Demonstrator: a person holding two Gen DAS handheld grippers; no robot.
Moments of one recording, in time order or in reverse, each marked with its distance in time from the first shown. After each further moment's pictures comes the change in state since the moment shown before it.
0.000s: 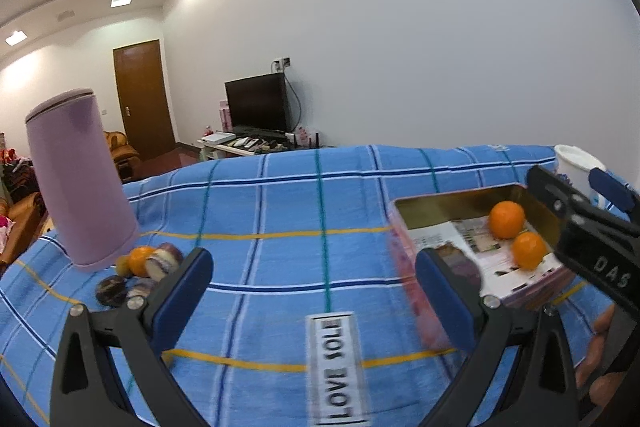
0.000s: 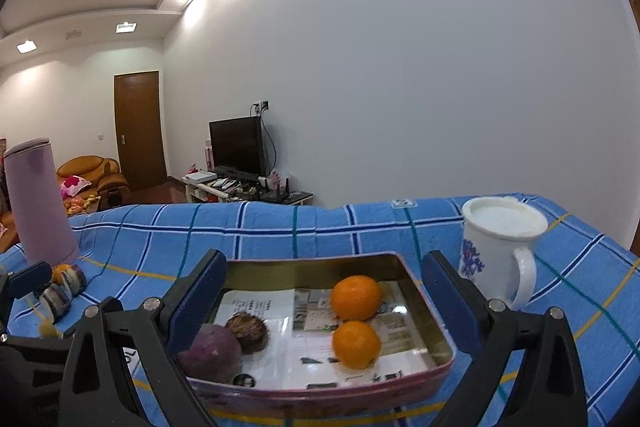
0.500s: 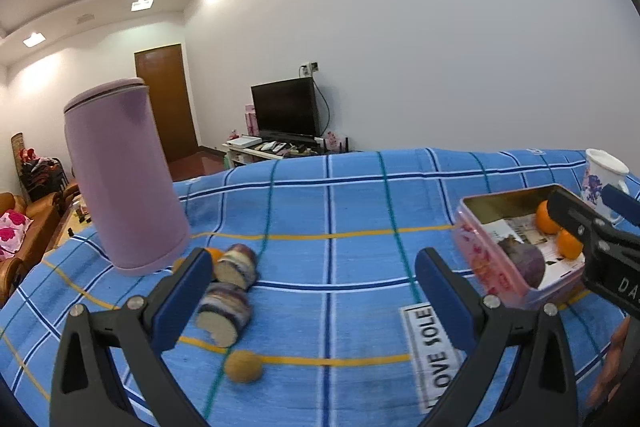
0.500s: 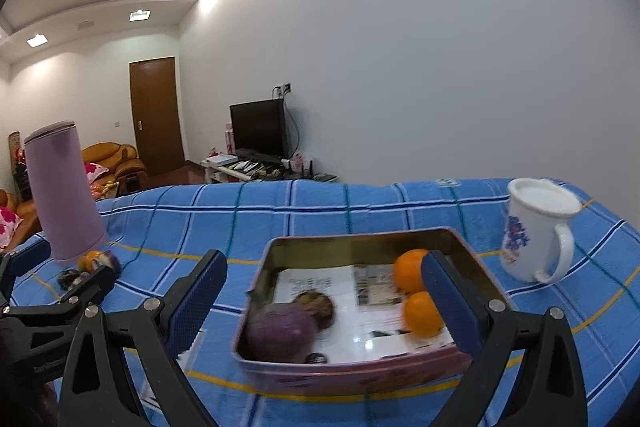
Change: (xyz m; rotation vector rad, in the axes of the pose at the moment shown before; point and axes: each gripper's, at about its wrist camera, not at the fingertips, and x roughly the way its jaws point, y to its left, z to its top) left arm -0.003 0.063 -0.006 -0.015 -0.026 0.073; right arm -0.001 0.052 -0.009 -0.009 0.068 0.071
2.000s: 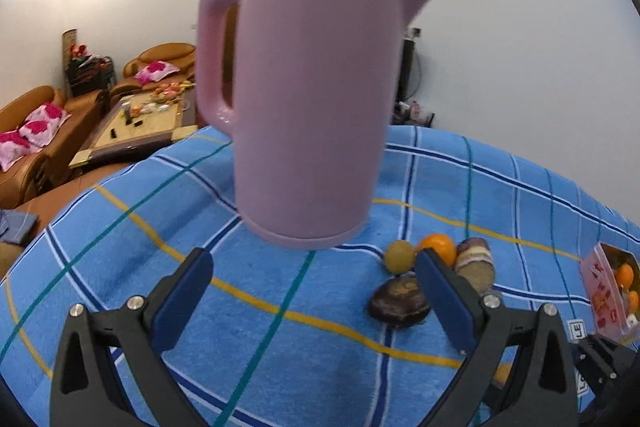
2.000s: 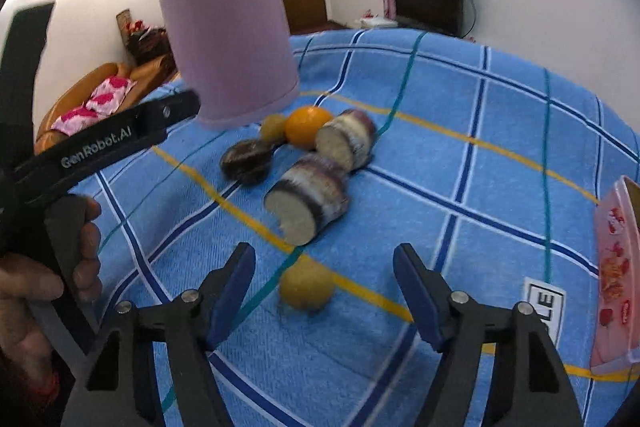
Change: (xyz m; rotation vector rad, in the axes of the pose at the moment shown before) left arm 0.055 0.202 -0.019 -0.297 0.200 0.129; right arm 0.079 0.233 -0.051 -0.263 0.526 0.490
